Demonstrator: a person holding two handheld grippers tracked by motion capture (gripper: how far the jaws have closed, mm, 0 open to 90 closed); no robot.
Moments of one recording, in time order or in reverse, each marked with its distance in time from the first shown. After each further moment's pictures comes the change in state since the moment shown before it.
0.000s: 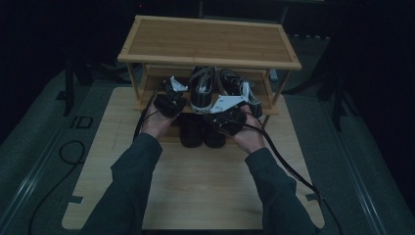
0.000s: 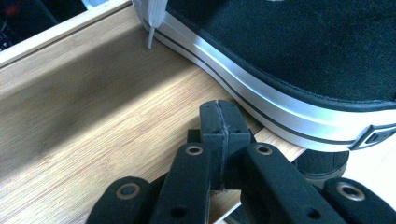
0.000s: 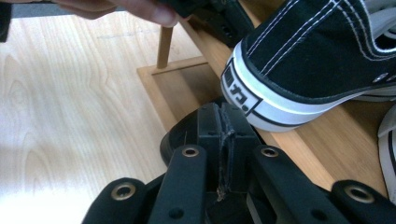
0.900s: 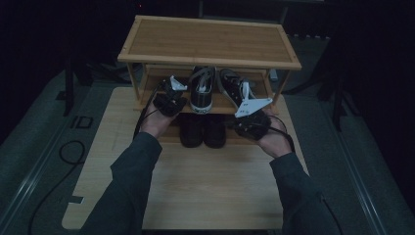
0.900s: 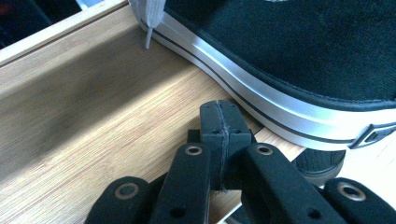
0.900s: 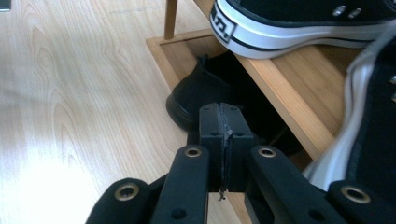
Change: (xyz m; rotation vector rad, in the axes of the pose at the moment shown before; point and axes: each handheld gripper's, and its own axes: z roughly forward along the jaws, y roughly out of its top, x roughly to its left) left arm 0.002 0.001 0.001 -0.002 -0.016 0.002; right arm -0.018 -0.034 -0.051 0.045 0.048 0.018
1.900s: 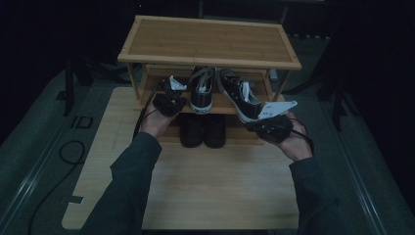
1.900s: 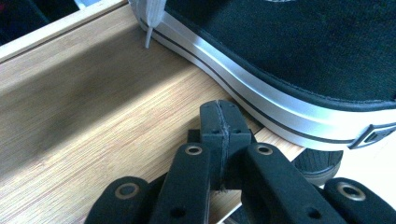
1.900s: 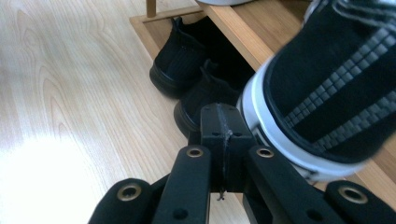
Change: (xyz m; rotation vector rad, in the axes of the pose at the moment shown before) left arm 0.000 -0.001 0.001 -0.020 -0.011 -0.033; right arm -0.020 -0.039 -0.034 0.024 -0.028 0.051
